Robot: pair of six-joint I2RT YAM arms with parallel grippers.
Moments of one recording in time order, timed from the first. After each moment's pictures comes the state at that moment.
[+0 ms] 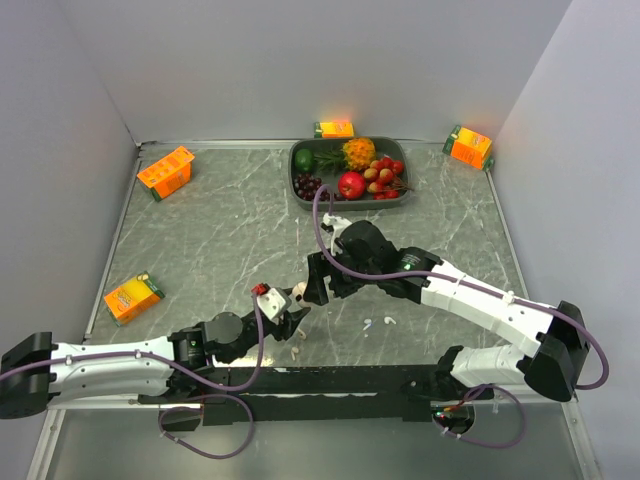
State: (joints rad) left arm -1.30 0.76 0.24 0.45 -0.44 -0.02; right arm 0.91 1.23 1.01 -0.51 -0.17 0.53
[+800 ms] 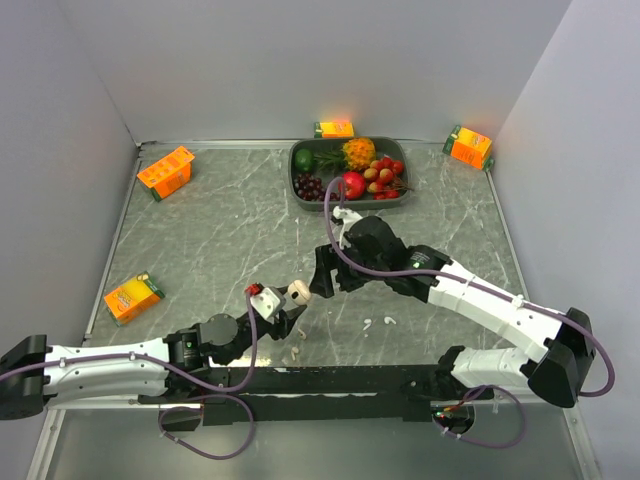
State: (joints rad) left arm -1.31 0.70 0.23 0.42 -0.50 -0.02; right arm 0.88 1.20 1.01 -0.53 -0.14 0.52
